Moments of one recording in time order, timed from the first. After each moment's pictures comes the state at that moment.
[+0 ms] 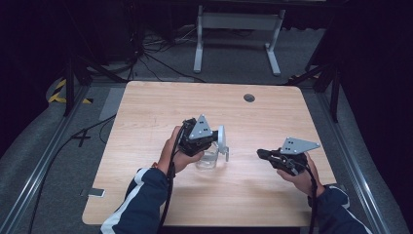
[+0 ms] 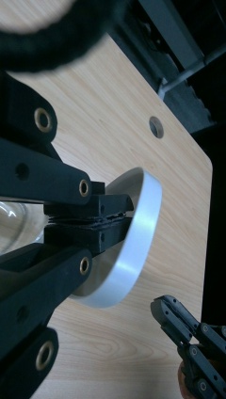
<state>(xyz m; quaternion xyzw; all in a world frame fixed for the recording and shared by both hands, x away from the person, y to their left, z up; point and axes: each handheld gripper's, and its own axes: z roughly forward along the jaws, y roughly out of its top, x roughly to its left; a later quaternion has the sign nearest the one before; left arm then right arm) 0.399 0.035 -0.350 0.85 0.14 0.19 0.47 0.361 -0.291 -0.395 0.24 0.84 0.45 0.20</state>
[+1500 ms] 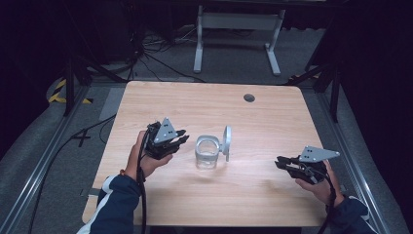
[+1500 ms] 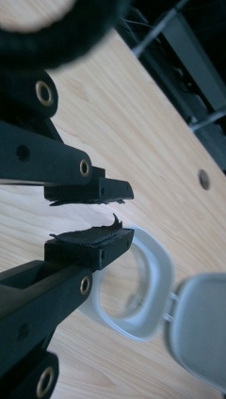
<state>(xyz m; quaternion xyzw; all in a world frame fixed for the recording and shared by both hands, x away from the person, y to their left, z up) 0.390 0.129 -0.370 0.85 0.22 0.23 0.42 0.344 -0.342 -0.409 0.27 0.85 0.41 0.20</state>
